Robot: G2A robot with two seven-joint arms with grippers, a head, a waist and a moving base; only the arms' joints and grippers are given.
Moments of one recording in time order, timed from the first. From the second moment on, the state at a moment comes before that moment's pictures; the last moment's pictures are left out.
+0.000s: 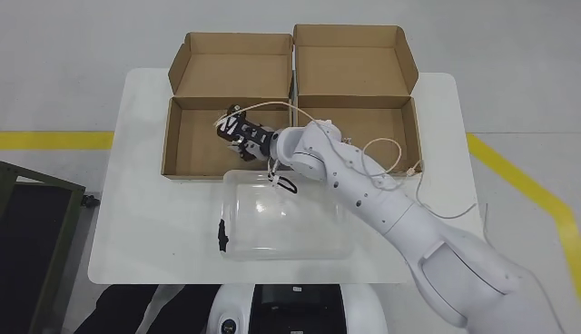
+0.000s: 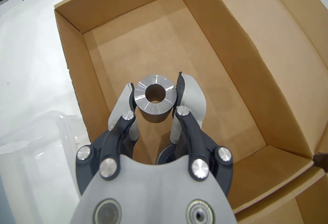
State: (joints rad) left arm -0.42 -0.34 -0.17 -1.17 3.07 0.50 0.07; right arm -0.47 -1.57 0.54 -0.98 -0.98 -0.38 0.47
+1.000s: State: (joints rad) left arm -0.42 -0.34 -0.17 -1.17 3.07 0.50 0.07; right arm -0.41 -1.67 0.53 -0.80 -1.01 -0.43 0.46
